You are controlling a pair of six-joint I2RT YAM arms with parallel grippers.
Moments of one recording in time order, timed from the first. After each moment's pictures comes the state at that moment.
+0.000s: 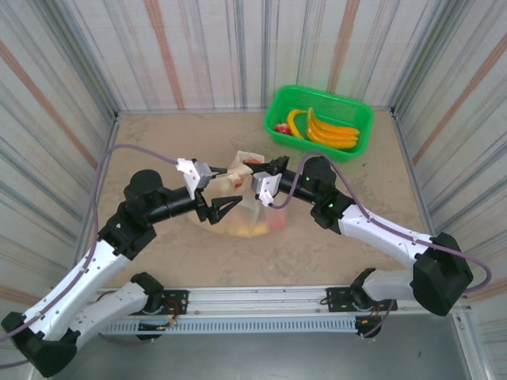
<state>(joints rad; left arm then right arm) -0.62 0.81 0.86 -0.17 0.52 -0.03 0.73 1.26 0.81 0.46 -0.33 -1.00</state>
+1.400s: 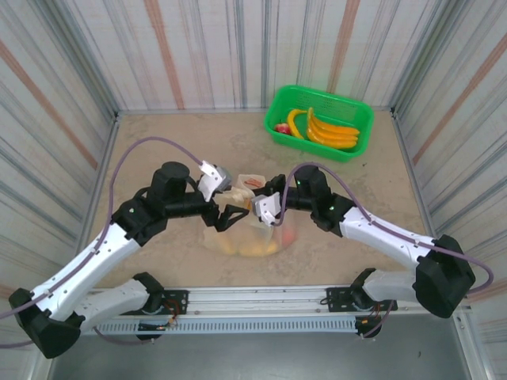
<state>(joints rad) -0.67 0.96 0.97 -0.52 0.42 -0.03 0.76 1.23 0.79 0.10 -0.41 -1.22</state>
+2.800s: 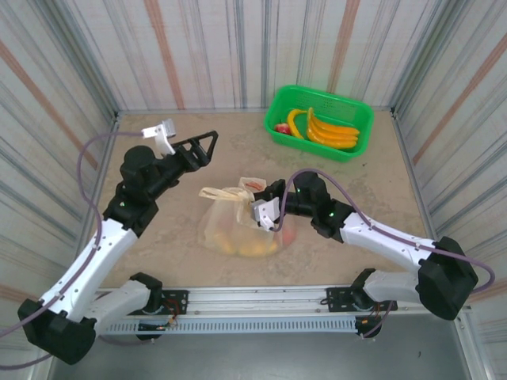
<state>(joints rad) -0.44 0.97 0.97 -0.05 0.20 -0.67 0.79 1.21 0.73 0.16 -0.34 -1.20</state>
